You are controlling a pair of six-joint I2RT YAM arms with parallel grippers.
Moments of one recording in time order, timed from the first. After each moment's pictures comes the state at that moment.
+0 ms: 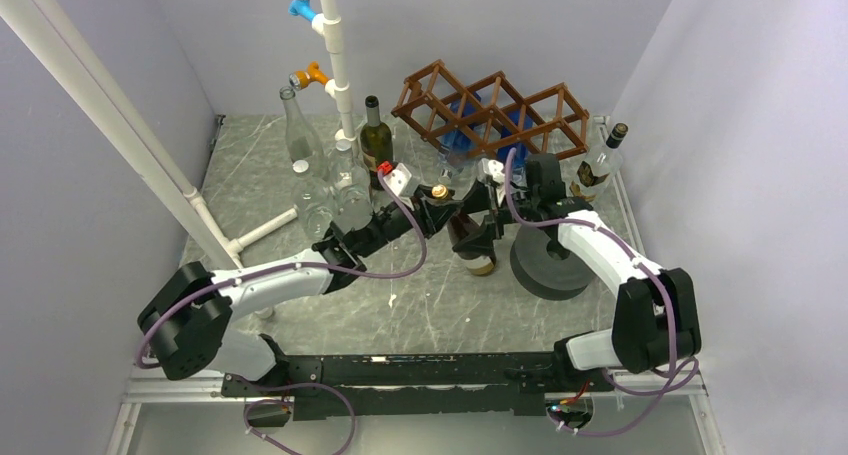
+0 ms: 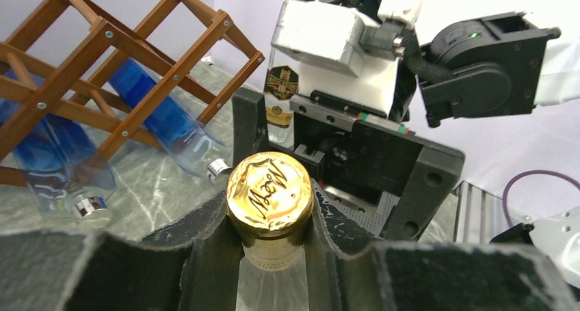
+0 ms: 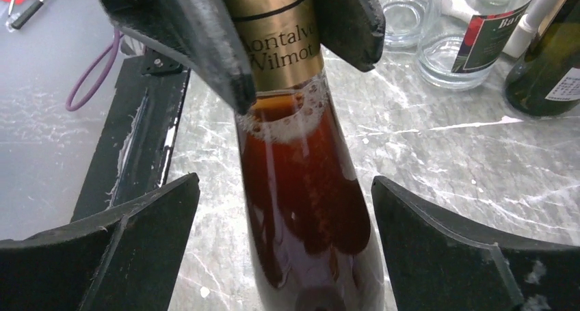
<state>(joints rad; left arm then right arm) -0.87 1.39 0.76 0.85 0.13 -0.27 0.27 1.38 0.89 -0.20 -1.27 -0.49</state>
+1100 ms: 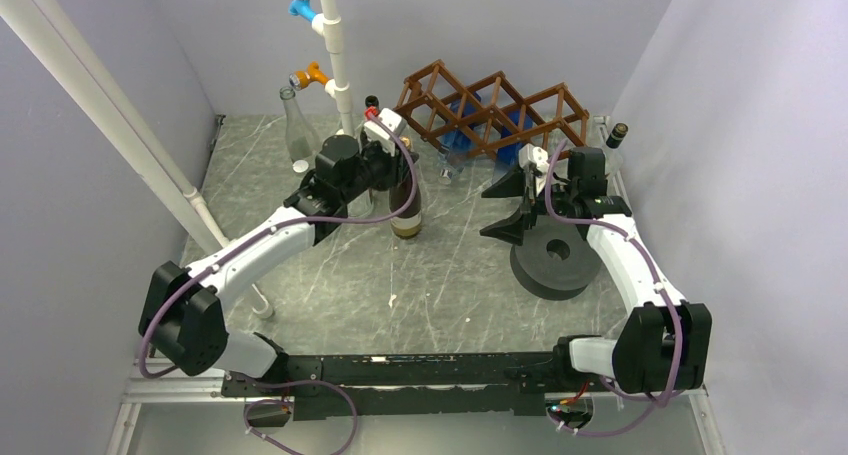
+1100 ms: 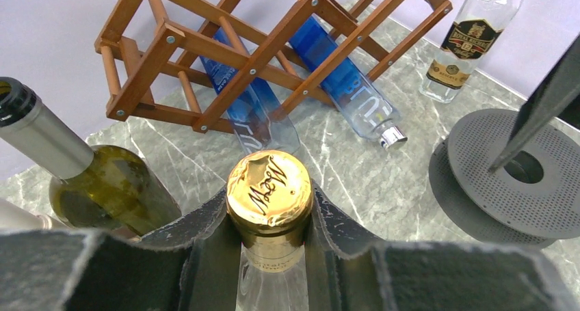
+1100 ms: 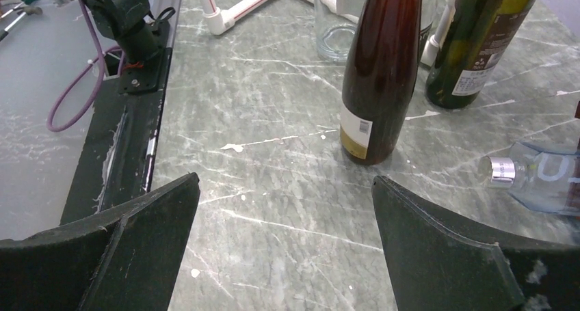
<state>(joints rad) -0.61 1.39 1.08 0.24 0.11 -0.02 0.05 1.25 0.95 -0.36 -1.37 -0.57</state>
